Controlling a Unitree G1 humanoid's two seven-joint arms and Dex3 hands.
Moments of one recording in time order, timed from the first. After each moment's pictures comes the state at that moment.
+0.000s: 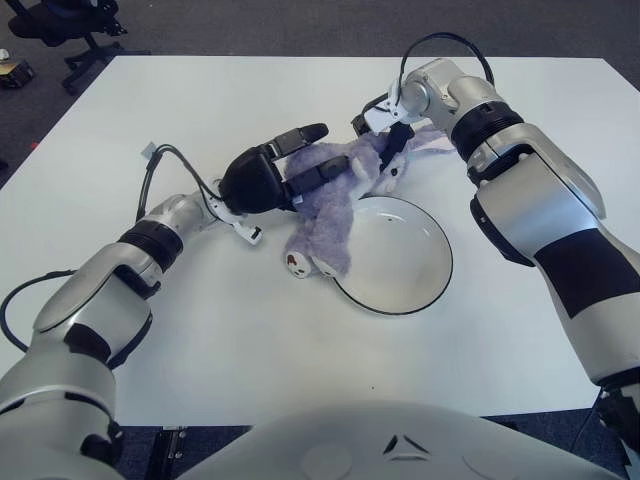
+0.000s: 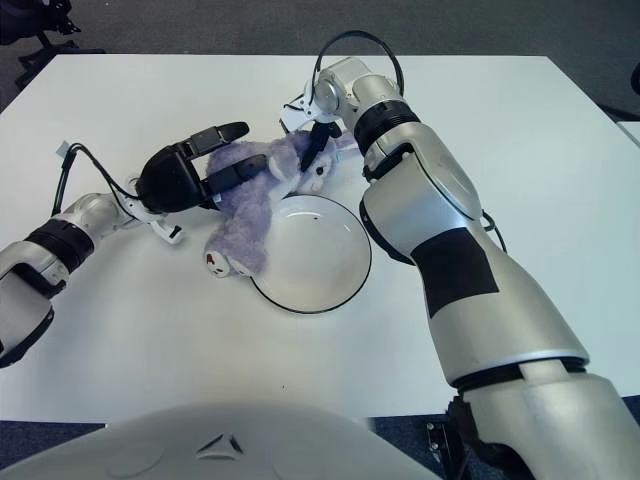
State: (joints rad) left arm -0.80 0.62 -0.83 0.74 1.35 -0.59 1.33; right arm -1.46 -0.16 0.66 1.38 -0.81 -0.37 0.69
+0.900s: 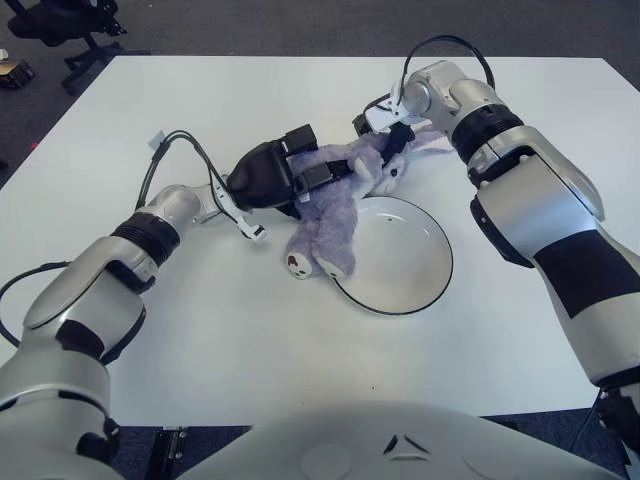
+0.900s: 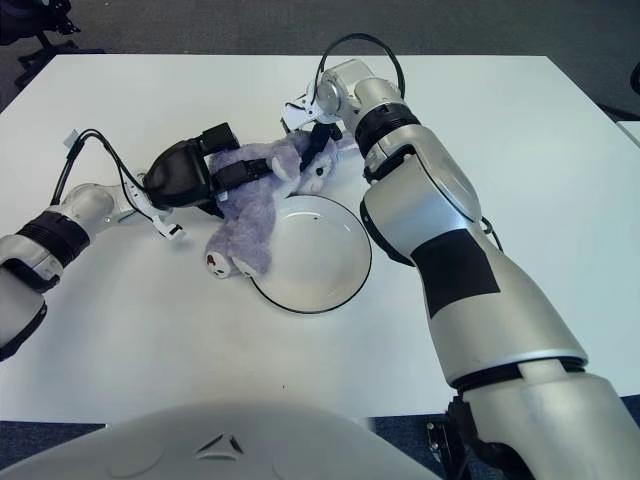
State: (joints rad) left arm -0.79 0.67 -0.79 0.66 1.23 -0.71 1.07; right arm -1.43 -0.17 0.61 1.38 -0.77 -0.34 0.69
